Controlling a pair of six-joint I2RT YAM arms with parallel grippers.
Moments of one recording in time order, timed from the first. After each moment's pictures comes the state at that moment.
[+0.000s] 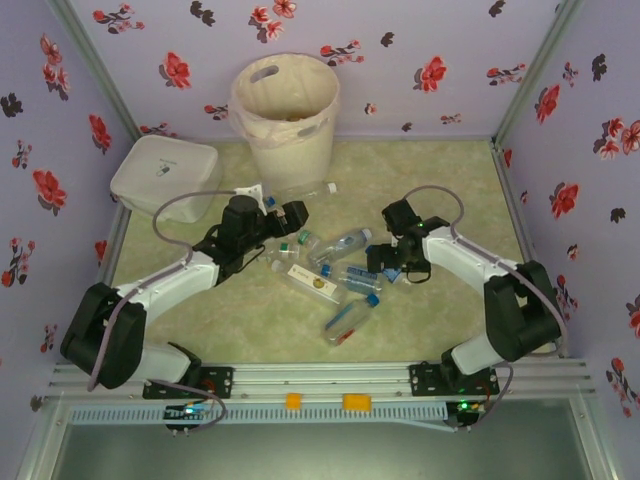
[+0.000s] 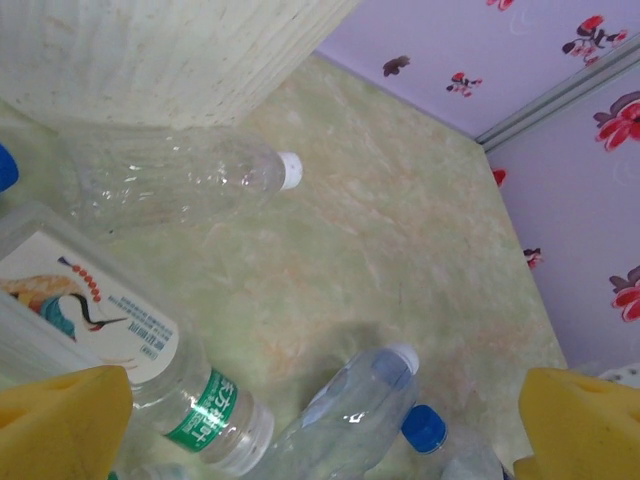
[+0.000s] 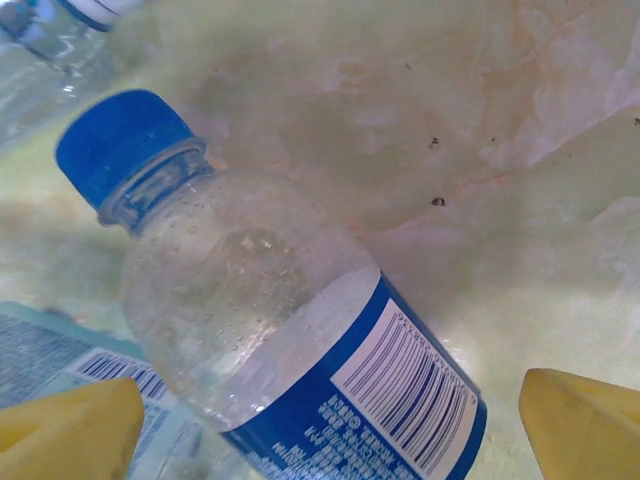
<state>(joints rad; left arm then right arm) -0.59 1.37 0.77 0.20 0.06 -0.74 0.45 1.50 0.92 -0.74 0.01 0.40</state>
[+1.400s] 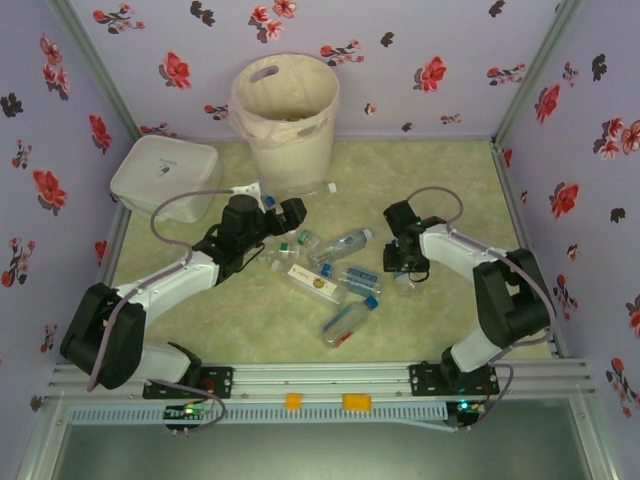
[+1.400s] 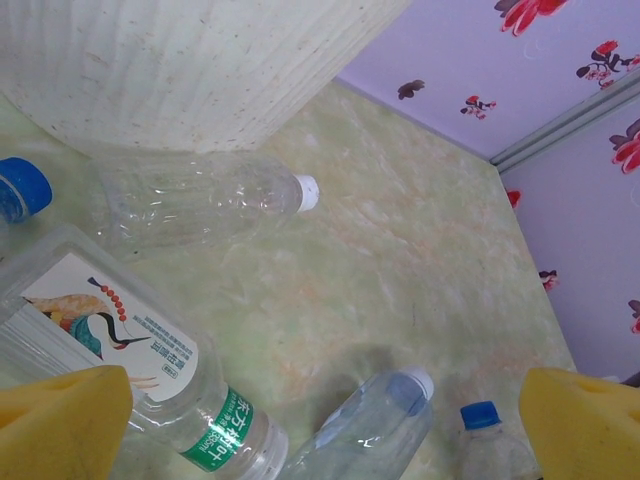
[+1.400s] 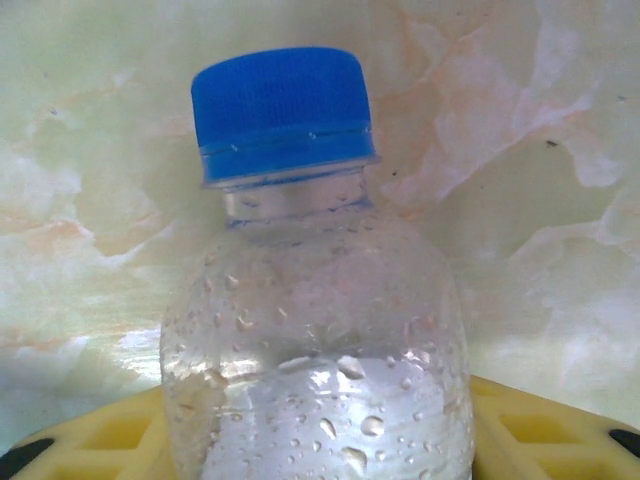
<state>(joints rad) -0.58 1.37 0.77 0.20 0.01 -0.74 0.41 1.56 0.90 -0.69 0.10 0.40</state>
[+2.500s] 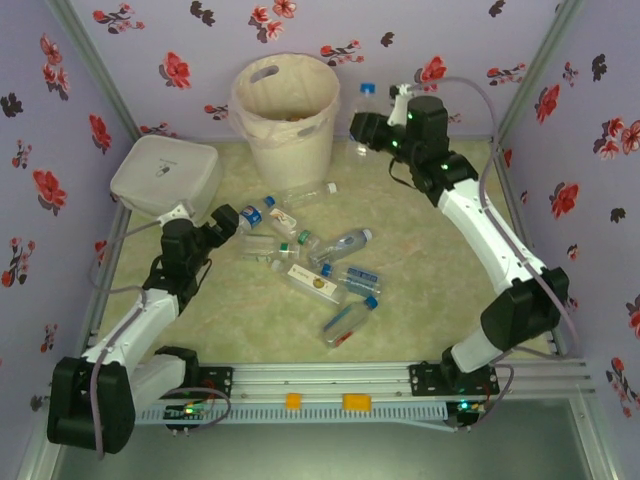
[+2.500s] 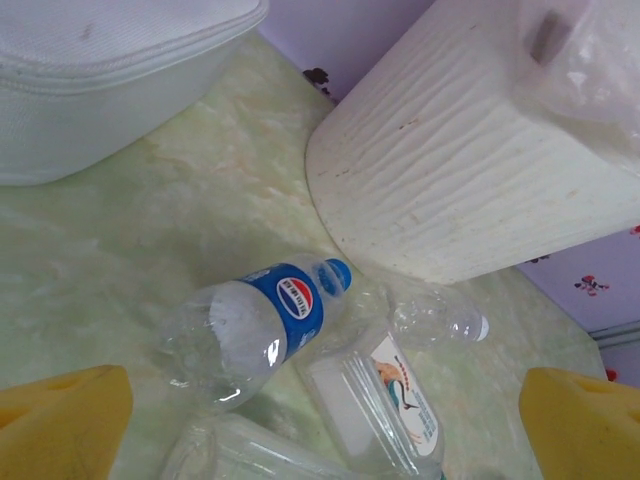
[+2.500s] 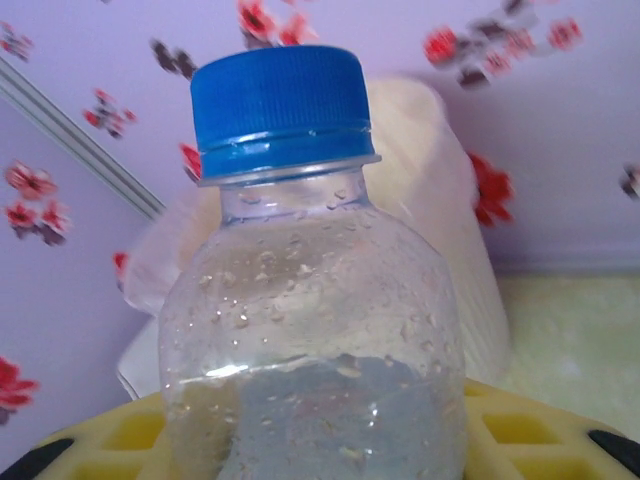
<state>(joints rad) -0.21 1.01 0.47 0.17 0.00 -0.79 0.41 1.57 1.61 -0.25 -0.23 0.48</state>
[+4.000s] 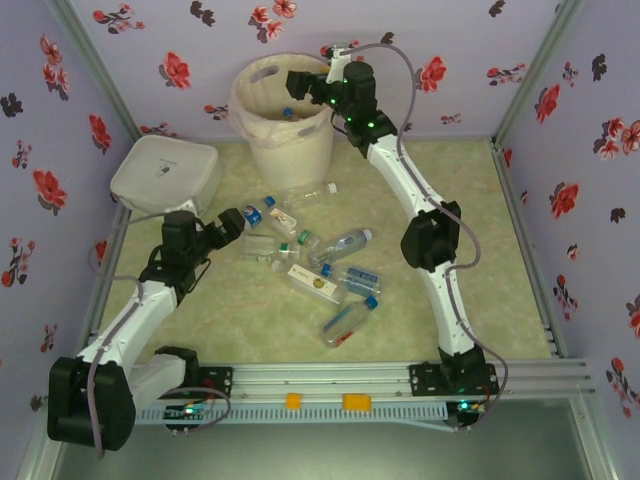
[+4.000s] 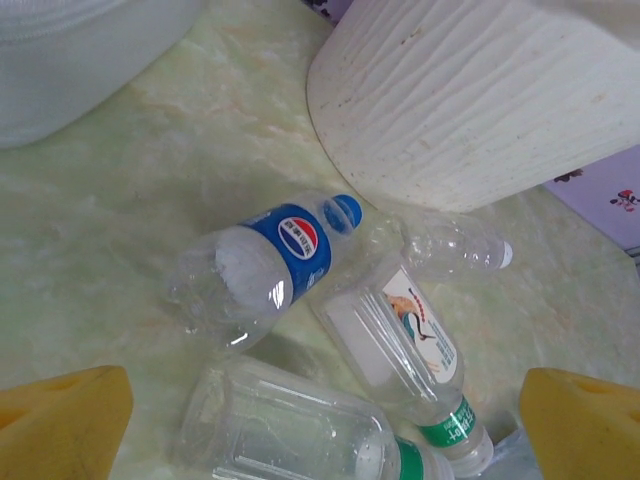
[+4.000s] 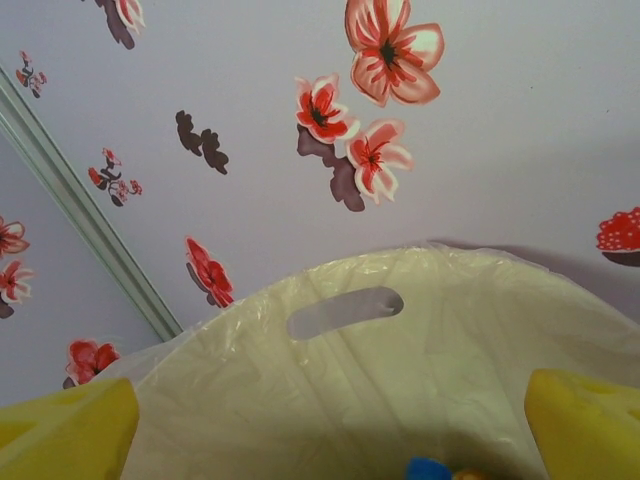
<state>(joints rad) -0.21 1.03 0.59 -0.05 0.08 -0.67 0.47 2.41 2.54 -0.12 -0.22 0.34</state>
